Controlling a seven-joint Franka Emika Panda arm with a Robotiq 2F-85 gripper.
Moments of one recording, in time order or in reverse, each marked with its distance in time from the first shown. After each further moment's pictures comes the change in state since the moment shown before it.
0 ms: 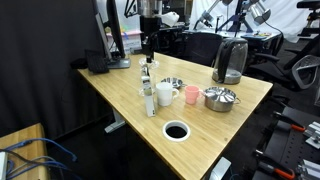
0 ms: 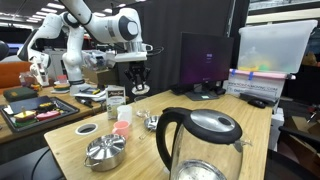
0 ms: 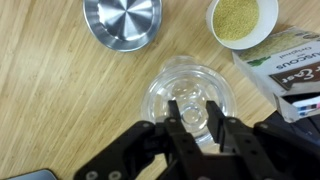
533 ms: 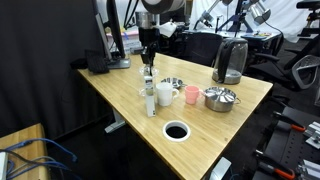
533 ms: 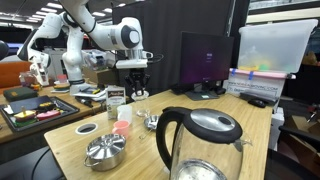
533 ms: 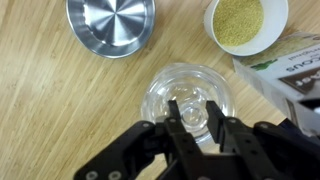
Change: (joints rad) arm 0.003 0.074 0.003 0.031 0.000 -0.001 0.000
